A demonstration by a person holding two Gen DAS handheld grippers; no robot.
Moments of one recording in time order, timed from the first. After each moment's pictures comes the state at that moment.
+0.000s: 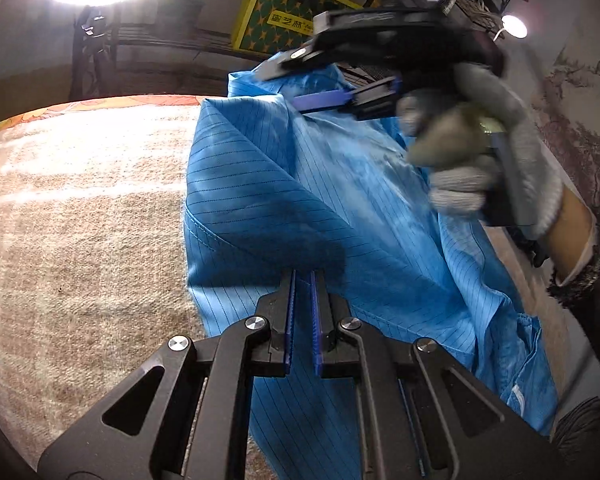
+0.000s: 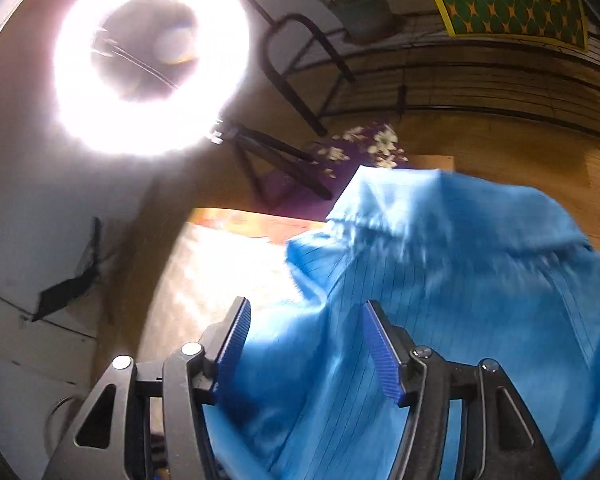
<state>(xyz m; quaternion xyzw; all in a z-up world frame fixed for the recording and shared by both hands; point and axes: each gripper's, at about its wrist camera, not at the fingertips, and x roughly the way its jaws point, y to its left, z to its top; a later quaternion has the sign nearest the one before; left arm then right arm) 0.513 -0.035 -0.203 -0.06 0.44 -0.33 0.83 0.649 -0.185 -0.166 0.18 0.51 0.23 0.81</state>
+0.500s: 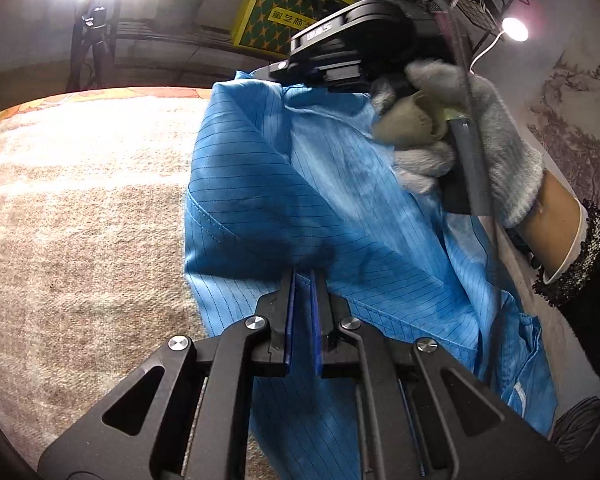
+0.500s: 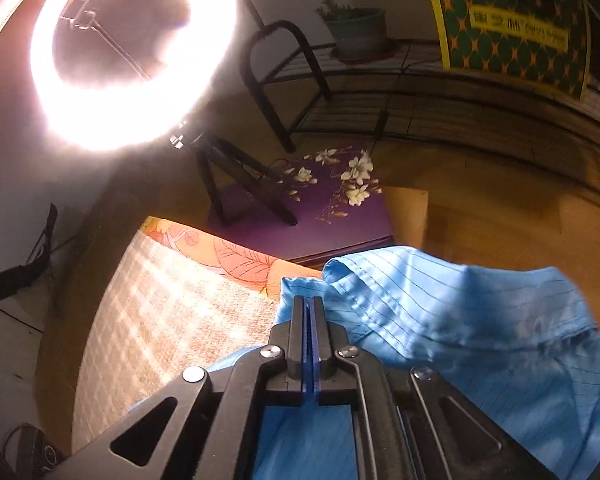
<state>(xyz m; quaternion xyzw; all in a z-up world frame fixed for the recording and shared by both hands) 0.517 -0.030 -0.206 -0.07 0.45 -0.33 0.83 0.671 -0.166 -0.165 0.11 0.48 0.18 0.85</state>
